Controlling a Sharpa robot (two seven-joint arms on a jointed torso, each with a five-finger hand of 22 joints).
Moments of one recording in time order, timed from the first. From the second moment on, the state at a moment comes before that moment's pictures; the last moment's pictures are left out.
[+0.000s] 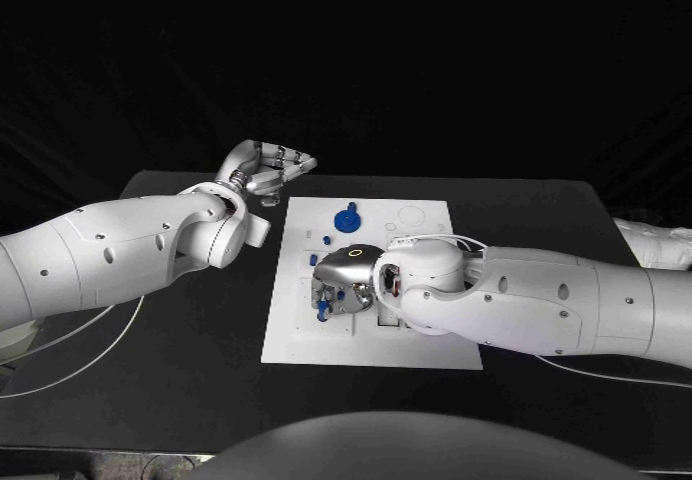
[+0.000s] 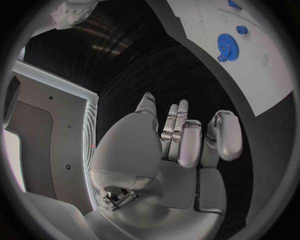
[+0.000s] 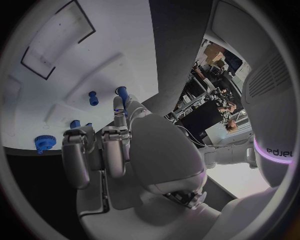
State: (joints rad) left arm 1.29 -0.74 -0.23 1.32 -0.29 -0.51 0.40; left_hand 1.37 -0.02 -0.09 0.29 0.15 0.98 0.16 0.08 0.08 1.11 0.10 0.08 0.07 1.46 0.04 1.38 1.31 0.05 1.38 0.14 1.33 1.31; right arm 1.20 -0.50 -0.21 1.58 -1.58 -0.02 -0.15; right_hand 1.57 0.07 0.17 0.19 0.05 1.06 0.10 0.11 0.08 1.19 0.07 0.06 0.06 1.46 0.00 1.57 1.31 0.01 1.47 0.10 1.57 1.31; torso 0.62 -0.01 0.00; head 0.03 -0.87
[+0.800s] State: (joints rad) left arm 1.29 -0.74 -0.23 1.32 -0.29 -0.51 0.40; left_hand 1.37 -0.02 -0.09 0.29 0.15 0.98 0.16 0.08 0.08 1.11 0.10 0.08 0.07 1.46 0.04 1.38 1.31 0.05 1.38 0.14 1.33 1.31; right arm 1.20 -0.49 -0.21 1.58 -1.60 0.01 -0.16; right_hand 1.55 0.03 0.16 0.19 0.05 1.01 0.13 0.08 0.09 1.08 0.08 0.06 0.06 1.47 0.01 1.57 1.31 0.01 1.47 0.12 1.57 1.31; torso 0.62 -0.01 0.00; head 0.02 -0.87
